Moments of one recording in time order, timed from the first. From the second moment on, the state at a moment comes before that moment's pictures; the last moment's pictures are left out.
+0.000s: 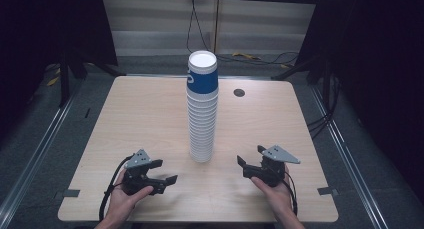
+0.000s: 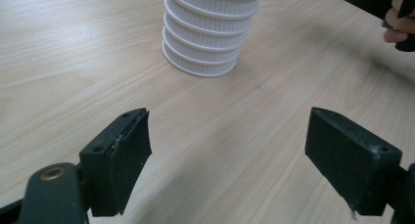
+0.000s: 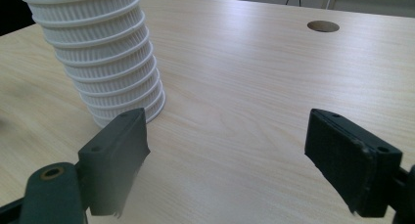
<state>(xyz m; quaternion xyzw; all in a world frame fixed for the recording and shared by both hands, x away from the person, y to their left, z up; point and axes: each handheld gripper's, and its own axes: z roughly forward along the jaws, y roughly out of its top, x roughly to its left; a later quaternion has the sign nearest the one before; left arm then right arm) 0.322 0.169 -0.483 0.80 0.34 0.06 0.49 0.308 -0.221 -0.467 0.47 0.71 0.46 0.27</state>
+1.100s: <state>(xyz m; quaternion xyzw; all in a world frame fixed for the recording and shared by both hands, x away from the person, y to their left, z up) 0.318 0.170 -0.483 0.80 0.34 0.07 0.50 0.304 -0.199 -0.420 0.39 0.75 0.49 0.20</state>
